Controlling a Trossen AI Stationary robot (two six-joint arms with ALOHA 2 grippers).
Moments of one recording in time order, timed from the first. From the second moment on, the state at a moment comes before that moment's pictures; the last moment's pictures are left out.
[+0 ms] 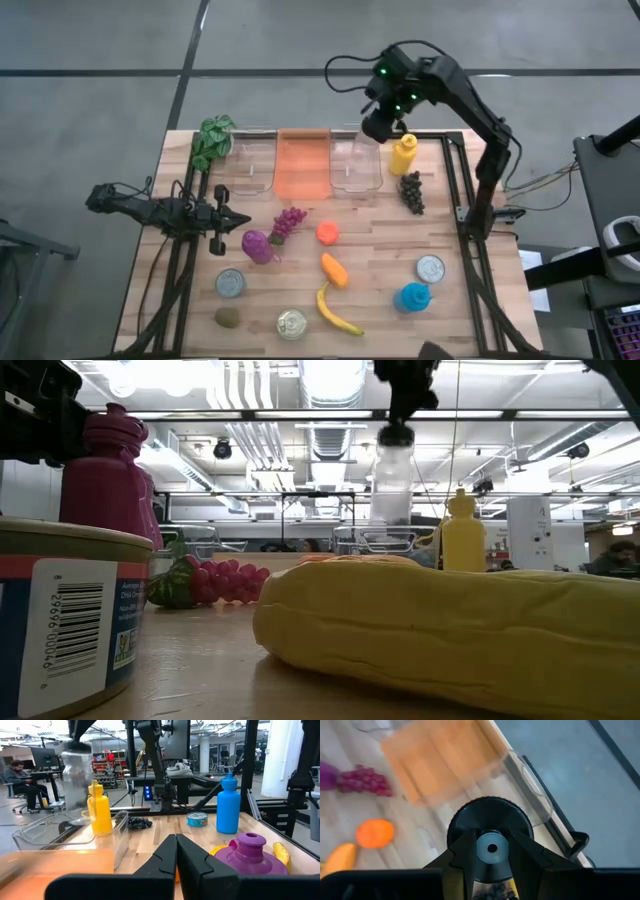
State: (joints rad) left arm -0.30 0.01 0.01 0.05 -0.31 0.08; right arm -0.58 1.87 2.35 -1.57 -0.03 0.00
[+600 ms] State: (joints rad) left arm -0.30 0.01 0.01 0.05 -0.31 0.08; right arm -0.69 2.03 2.35 -1.51 -0.02 -0.07
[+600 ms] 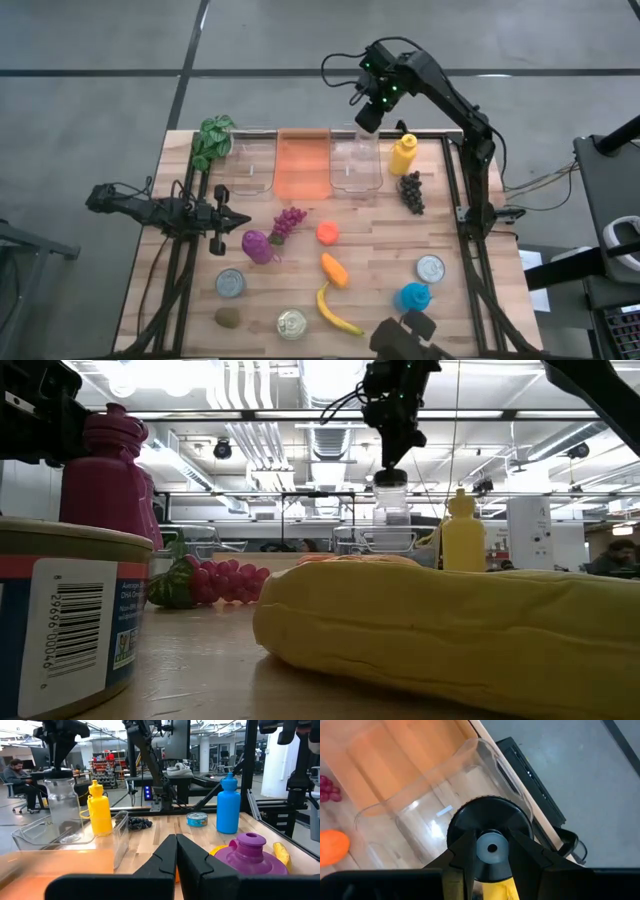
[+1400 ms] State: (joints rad) left arm -0.30 0.01 0.01 0.05 -0.31 0.08; right arm -0.69 2.05 2.35 -1.49 -0.02 -0.08
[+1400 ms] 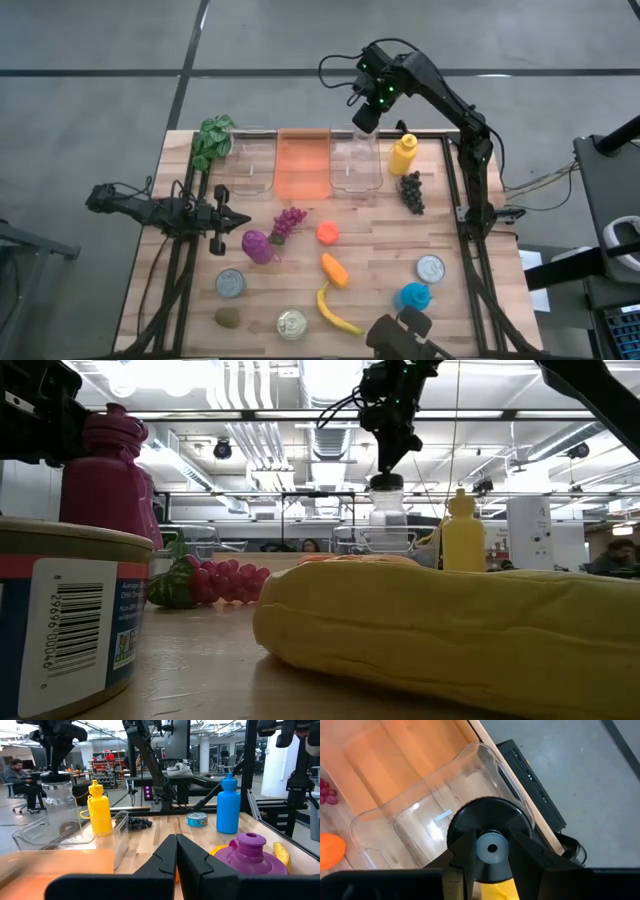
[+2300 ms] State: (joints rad) left arm -0.30 0.01 0.01 0.05 -0.31 0.08; right arm -0.69 2.05 2.29 -1.48 -0.03 -0.08
